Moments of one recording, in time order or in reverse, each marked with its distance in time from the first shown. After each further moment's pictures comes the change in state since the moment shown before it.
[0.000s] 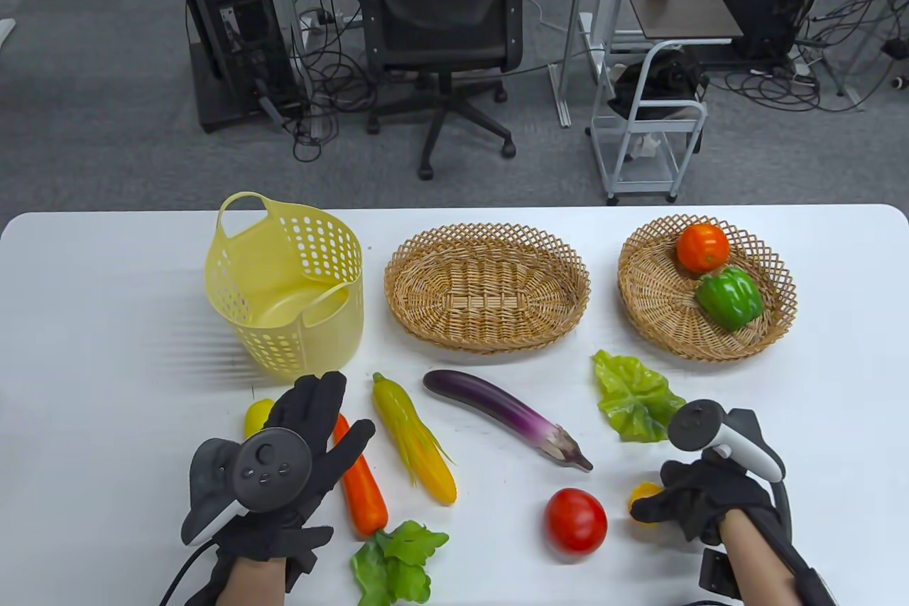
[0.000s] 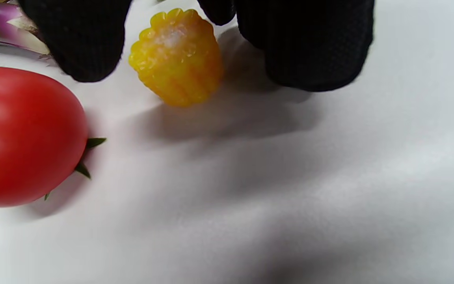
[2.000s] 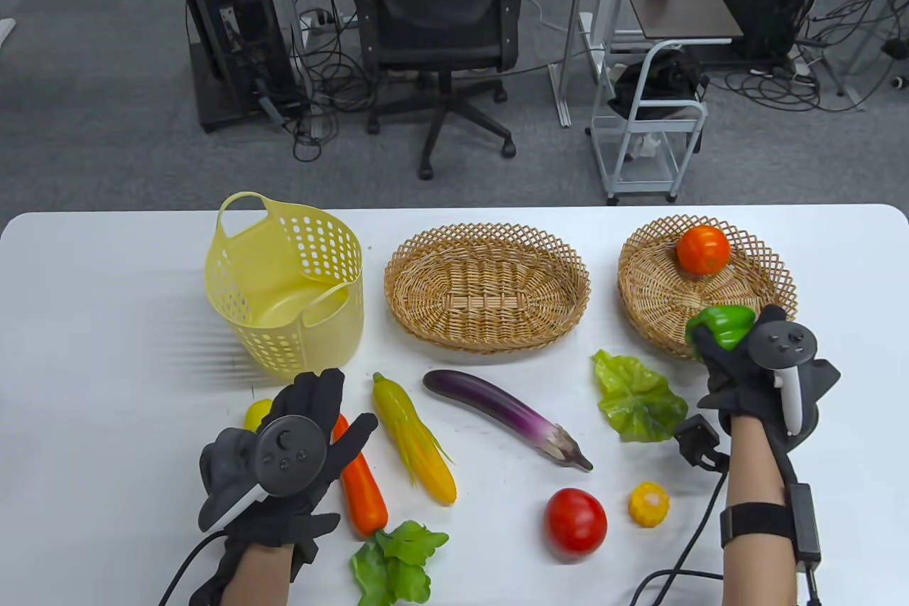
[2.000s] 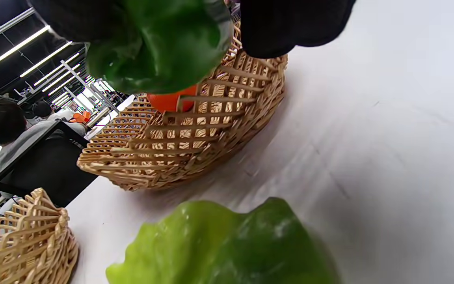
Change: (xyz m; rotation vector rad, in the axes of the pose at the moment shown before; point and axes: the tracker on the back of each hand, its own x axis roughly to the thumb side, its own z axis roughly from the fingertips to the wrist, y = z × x) left_hand -0.003 -0.014 -0.014 -0.041 0.076 -0.092; right_hand -0.040 -0.112 -0.034 -0.807 0.161 -0.586
